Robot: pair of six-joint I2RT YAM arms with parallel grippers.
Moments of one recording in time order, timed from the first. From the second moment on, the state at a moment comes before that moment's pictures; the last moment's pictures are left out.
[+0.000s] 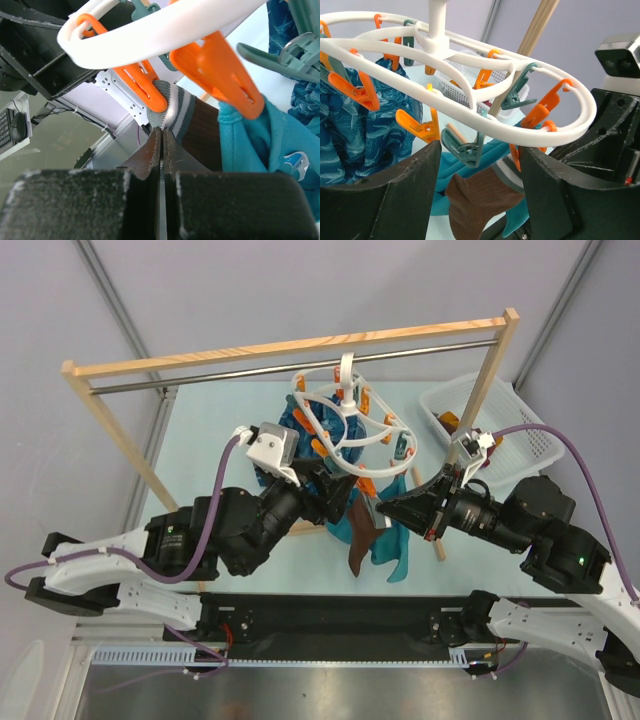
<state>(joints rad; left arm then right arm) -1.57 1.13 1.54 -0.41 -0.94 -0.32 0.99 0.73 1.20 -0.46 -0.14 0.61</state>
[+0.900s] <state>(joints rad) -1.52 1.02 1.46 -0.40 -0.88 -0.34 0.99 0.73 1.21 -0.47 -0.14 0.60</state>
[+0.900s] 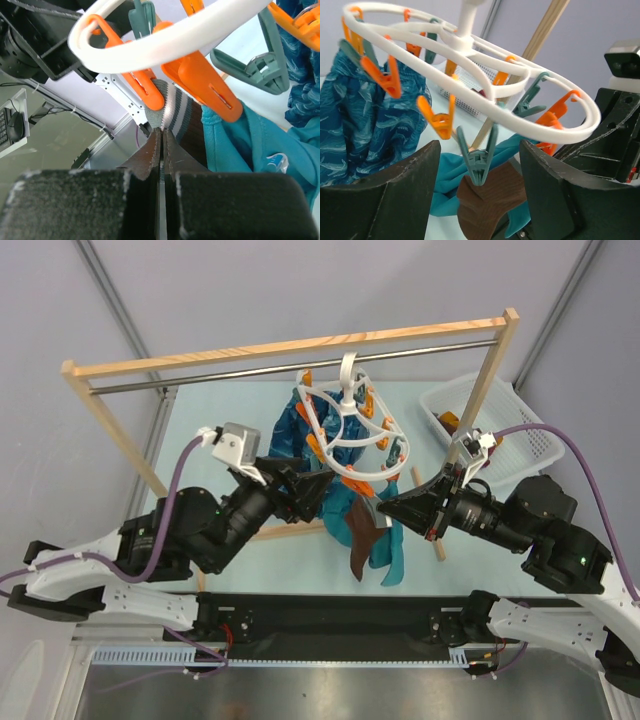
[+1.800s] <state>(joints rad) -1.50 1.08 1.48 -0.37 -0.84 -0.34 0.99 0.73 1.21 -0.47 -0.14 0.60</state>
